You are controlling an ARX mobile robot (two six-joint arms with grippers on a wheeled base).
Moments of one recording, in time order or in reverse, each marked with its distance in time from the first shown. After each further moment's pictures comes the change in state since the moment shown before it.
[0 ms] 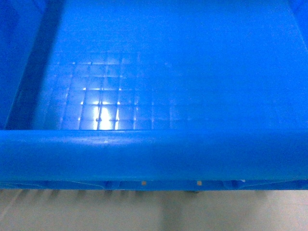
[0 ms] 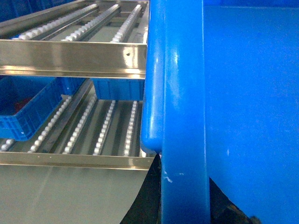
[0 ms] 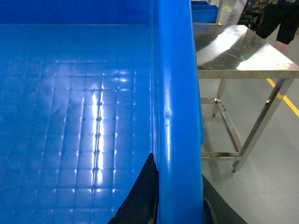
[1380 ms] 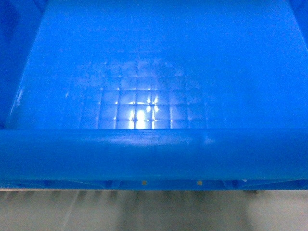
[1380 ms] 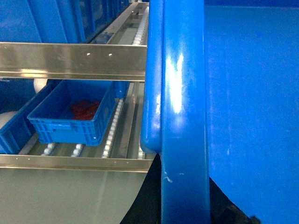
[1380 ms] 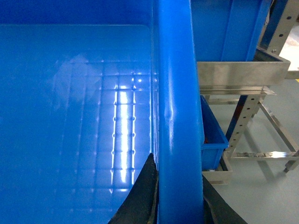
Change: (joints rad) left arm 0.000 0.000 0.000 0.002 0.000 0.001; right arm 0.000 0.000 0.000 0.001 0.000 0.000
